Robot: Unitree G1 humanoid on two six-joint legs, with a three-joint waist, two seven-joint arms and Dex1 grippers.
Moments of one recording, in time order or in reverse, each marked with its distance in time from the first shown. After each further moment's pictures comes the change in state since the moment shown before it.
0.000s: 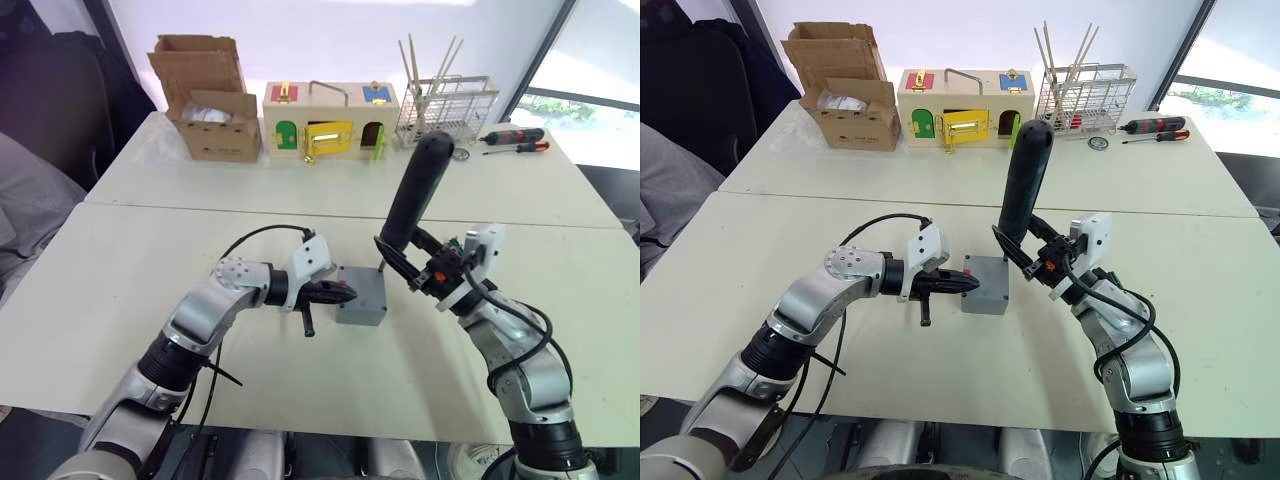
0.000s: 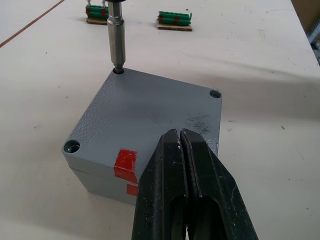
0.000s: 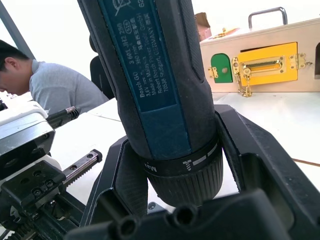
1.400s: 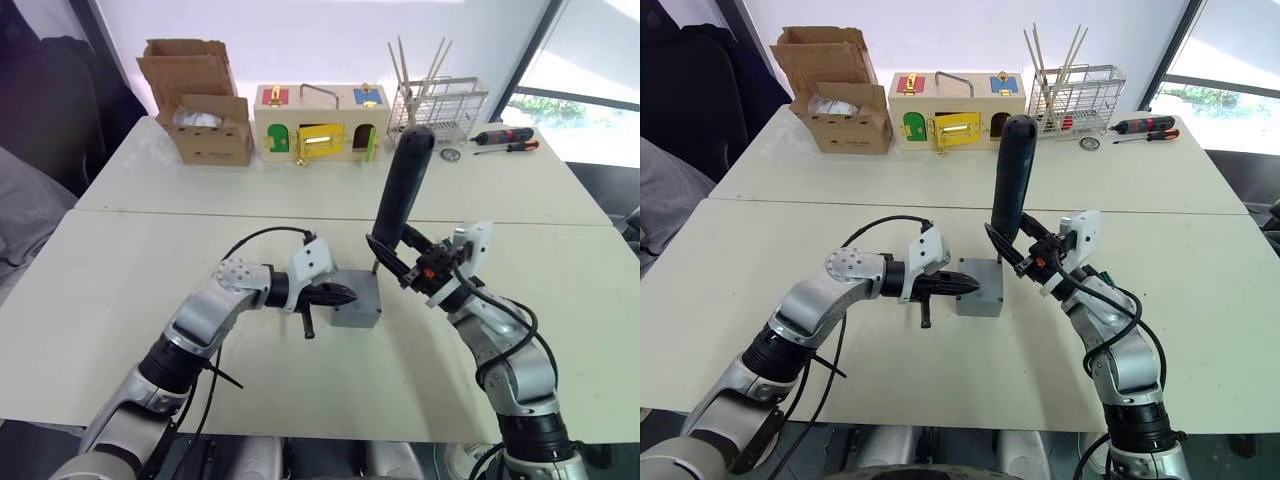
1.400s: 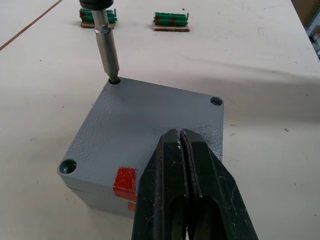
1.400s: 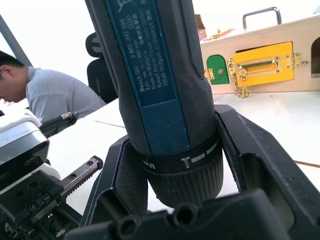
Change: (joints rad) left arm 0.010 -0.004 -0.009 -0.001 0.025 -0.025 -0.002; right arm -0.063 0.025 0.015 0.018 -0.001 0.044 -0.022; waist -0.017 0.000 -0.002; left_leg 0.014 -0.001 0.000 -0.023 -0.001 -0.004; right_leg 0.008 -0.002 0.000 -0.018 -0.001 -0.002
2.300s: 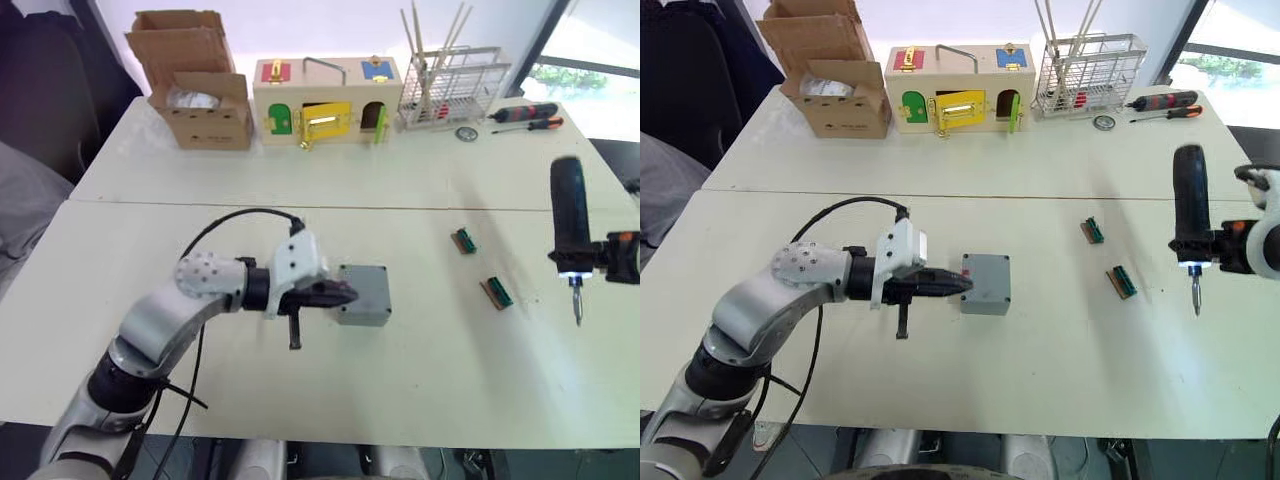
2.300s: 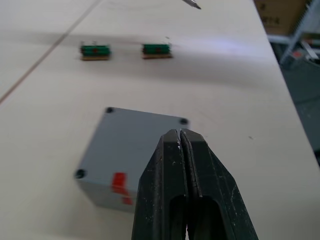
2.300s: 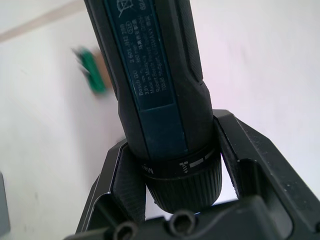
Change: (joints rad) left arm 0.040 0.148 0.098 -0.434 -0.193 0.165 0.040; right arm -0.312 -0.933 -0.227 0.500 0.441 1.204 0.000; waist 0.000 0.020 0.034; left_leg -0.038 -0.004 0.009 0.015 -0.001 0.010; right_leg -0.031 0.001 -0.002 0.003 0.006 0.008
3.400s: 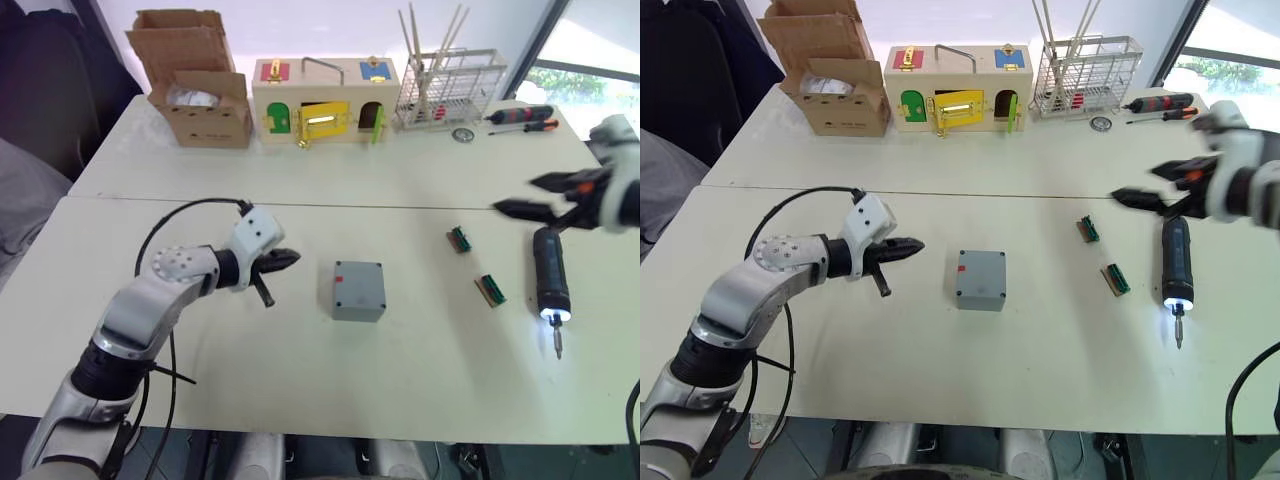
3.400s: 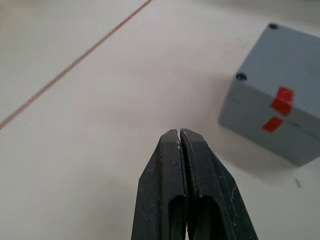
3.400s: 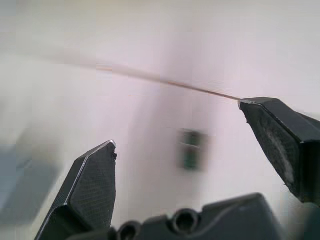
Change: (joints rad) left arm 0.039 0.097 0.058 0.223 0.107 0.034 0.163; right arm 0.008 0.122 0.141 -0.412 -0.286 -0.530 0.423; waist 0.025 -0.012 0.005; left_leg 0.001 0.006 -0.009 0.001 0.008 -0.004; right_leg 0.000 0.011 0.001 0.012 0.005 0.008
